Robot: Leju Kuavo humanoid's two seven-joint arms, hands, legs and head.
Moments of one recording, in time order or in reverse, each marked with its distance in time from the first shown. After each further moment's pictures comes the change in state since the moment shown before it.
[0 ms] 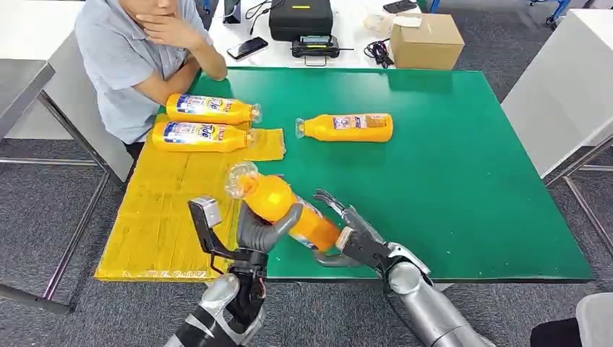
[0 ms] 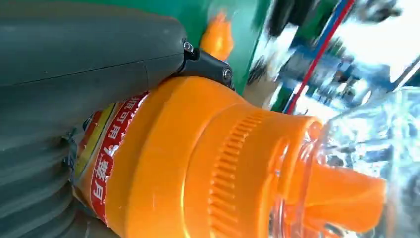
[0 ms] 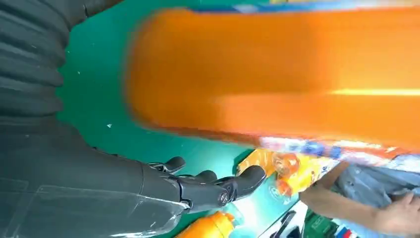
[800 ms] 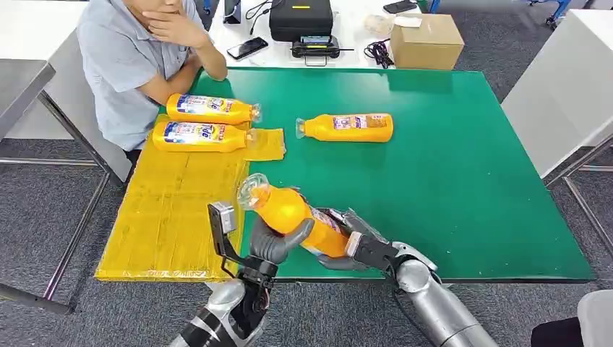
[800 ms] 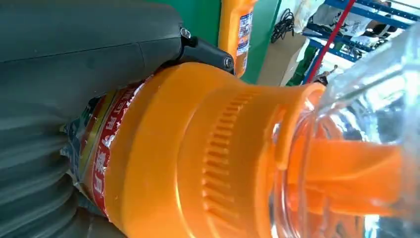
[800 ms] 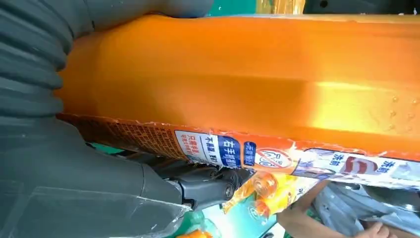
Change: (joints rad) left arm -0.002 -0.006 -0.044 0.090 0.090 -0.236 0.068; right arm -0.001 -0.052 0.032 -0.056 -0.043 0.136 -0.026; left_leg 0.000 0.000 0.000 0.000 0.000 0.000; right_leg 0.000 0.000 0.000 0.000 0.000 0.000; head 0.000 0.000
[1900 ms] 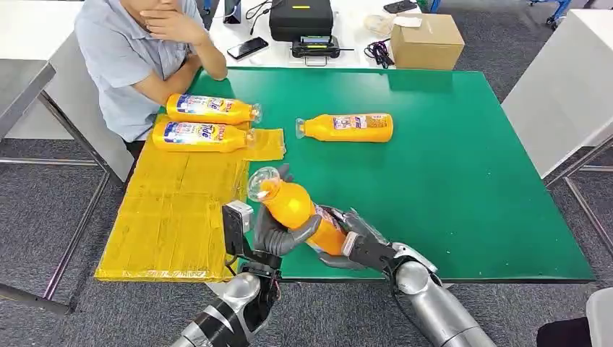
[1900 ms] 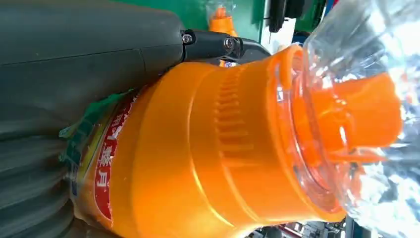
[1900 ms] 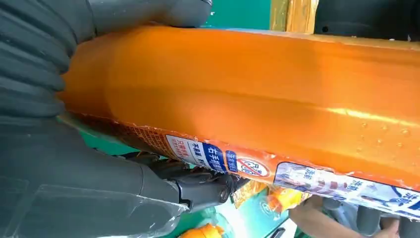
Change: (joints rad) left arm -0.093 -0.034 -0.026 0.167 -0.167 0.249 -0.134; right arm 0.010 0.006 -0.007 -0.010 0.030 -0.027 0.015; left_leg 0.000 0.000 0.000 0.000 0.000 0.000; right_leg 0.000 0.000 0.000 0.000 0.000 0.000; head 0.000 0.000
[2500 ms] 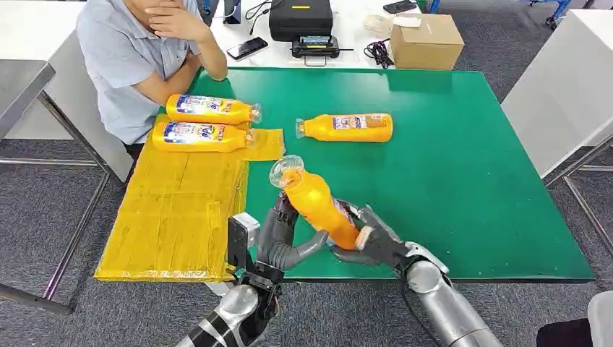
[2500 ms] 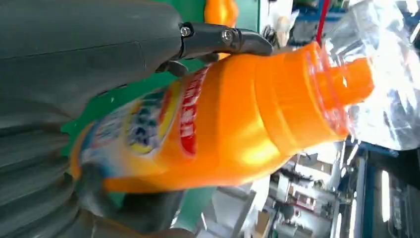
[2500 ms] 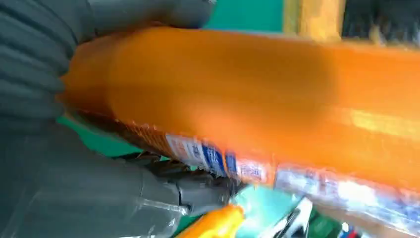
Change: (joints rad) left arm 0.057 0.047 -0.074 -0.122 -0.033 -0.056 0.035; right arm 0.016 -0.020 -0.057 0.000 0.010 0.013 -0.003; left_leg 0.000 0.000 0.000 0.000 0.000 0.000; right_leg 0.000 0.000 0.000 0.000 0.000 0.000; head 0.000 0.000
